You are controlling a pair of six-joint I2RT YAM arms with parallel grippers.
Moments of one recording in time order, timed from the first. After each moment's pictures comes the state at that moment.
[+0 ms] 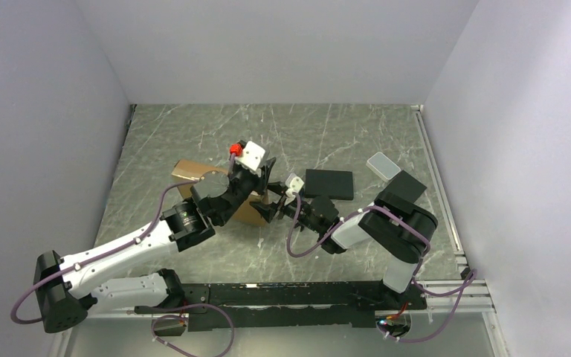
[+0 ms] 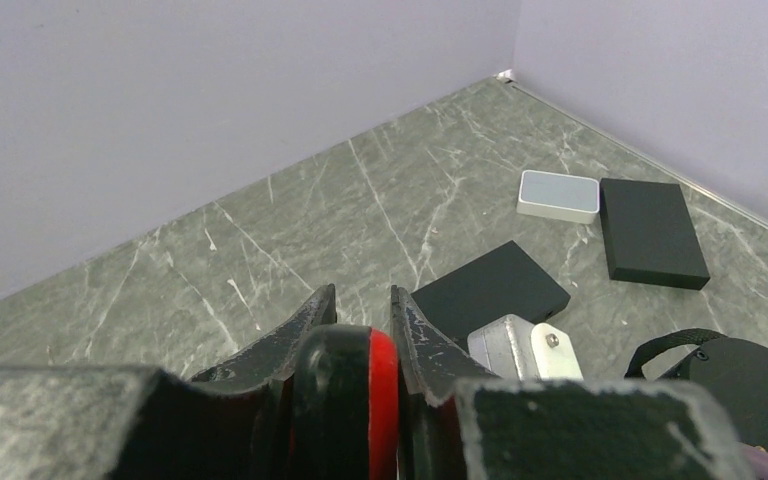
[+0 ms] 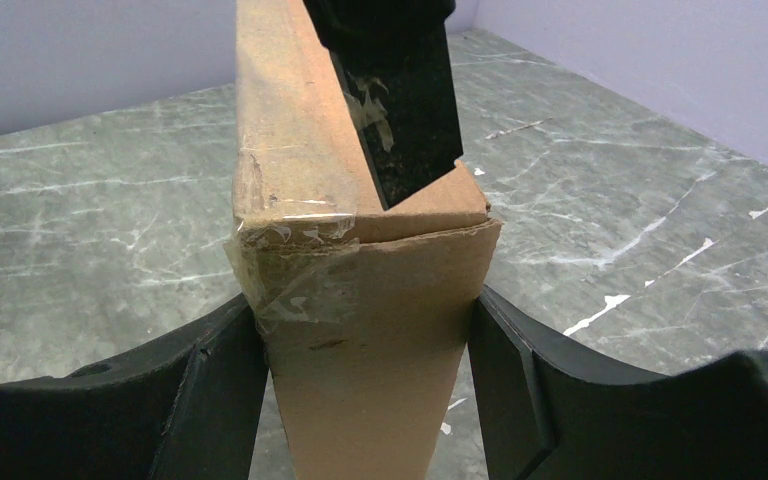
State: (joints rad) left arm -1.01 1.03 0.89 0.20 -0.42 0.07; right arm 0.91 1.76 0.51 1.39 -0.14 0.01
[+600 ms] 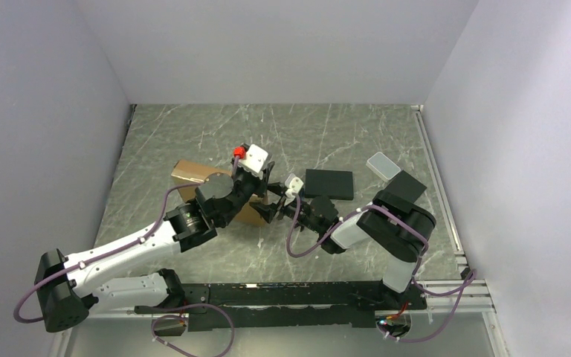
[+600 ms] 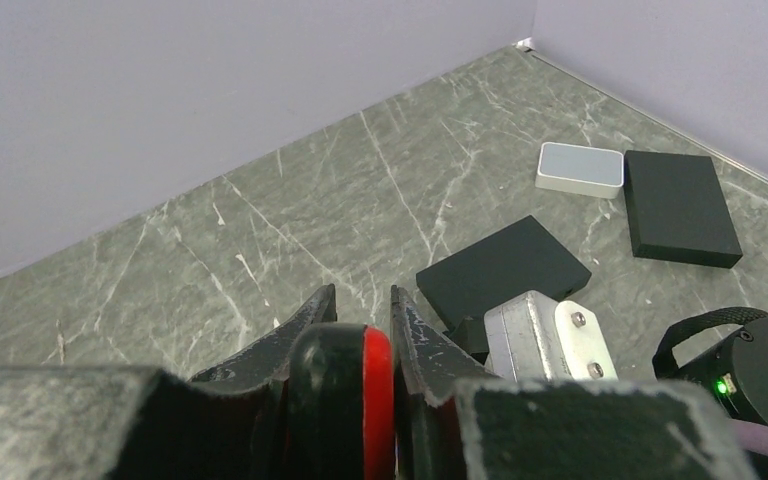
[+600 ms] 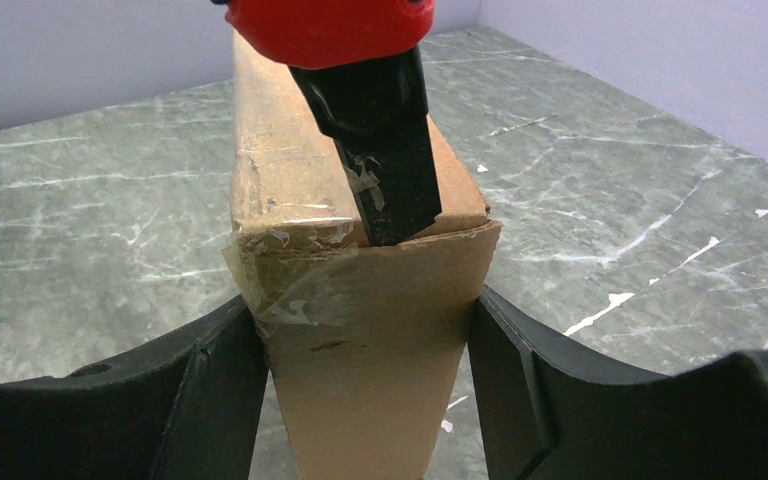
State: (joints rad) left arm -1.00 1.04 0.85 0.20 -0.44 0.07; right arm 0.91 1.77 0.51 1.40 -0.15 0.01
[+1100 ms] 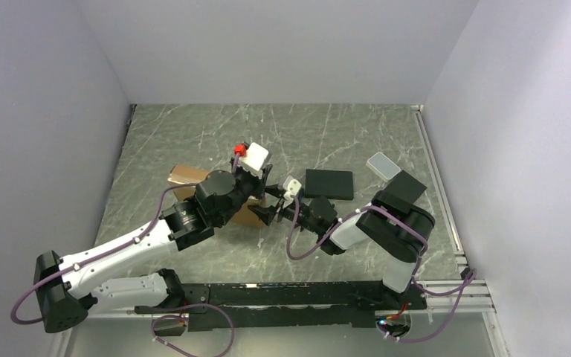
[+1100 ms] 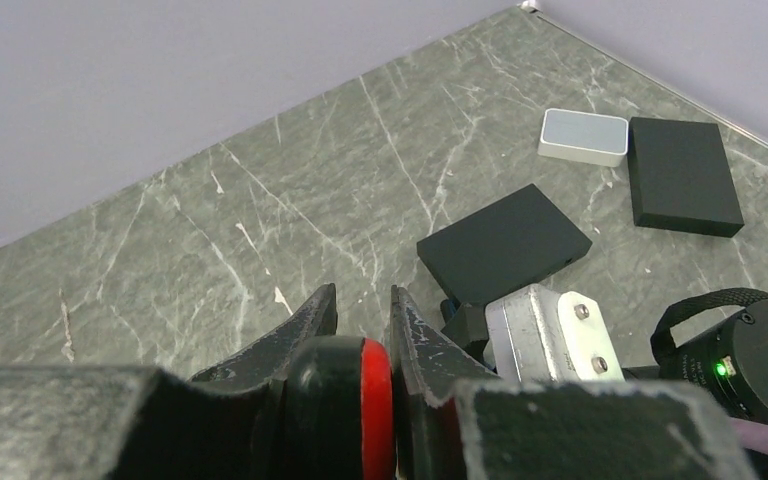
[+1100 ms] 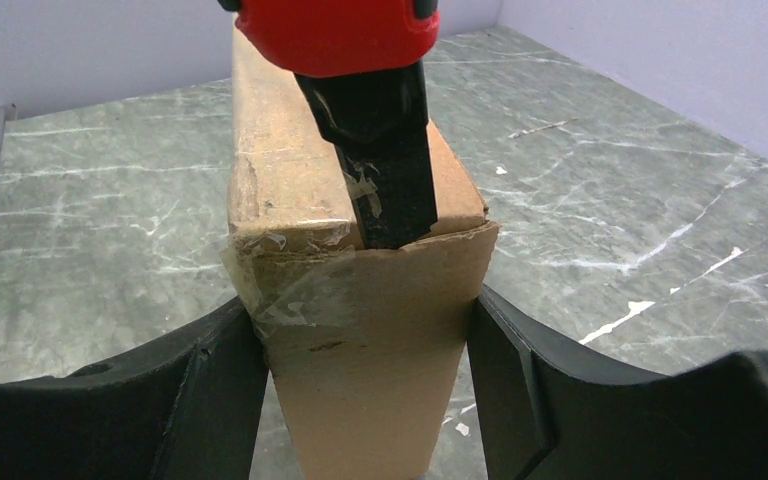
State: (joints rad) left arm -1.00 1.04 0.90 0.06 -0.44 0.03; right arm 0.92 1.78 0.51 1.40 -0.17 0.01
